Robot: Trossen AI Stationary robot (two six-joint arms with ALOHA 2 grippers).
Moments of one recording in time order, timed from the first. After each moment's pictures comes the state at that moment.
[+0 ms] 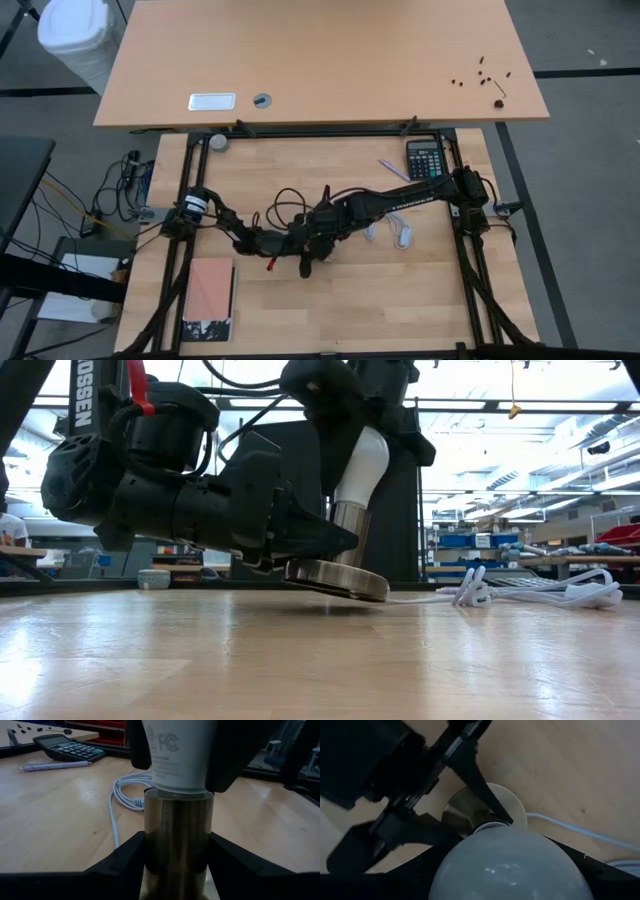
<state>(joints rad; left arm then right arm) -0.24 2.09 0.63 1.35 -0.37 -0.19 0.14 2.00 1.72 -1.00 0.09 0.93</state>
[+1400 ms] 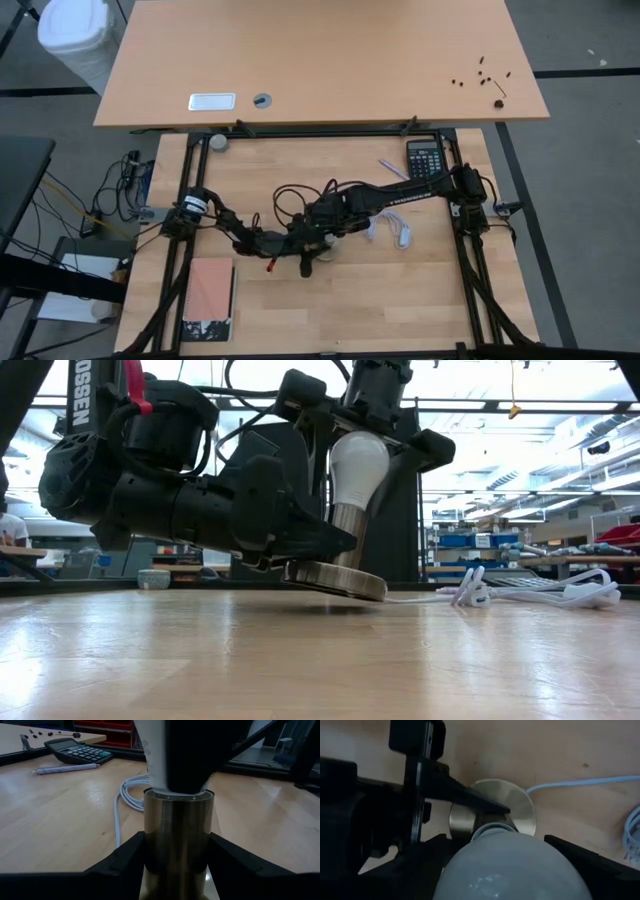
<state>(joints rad) -0.25 2.09 0.63 1.34 -0.42 -0.17 0.10 2.00 1.72 -1.00 0.01 1.37</state>
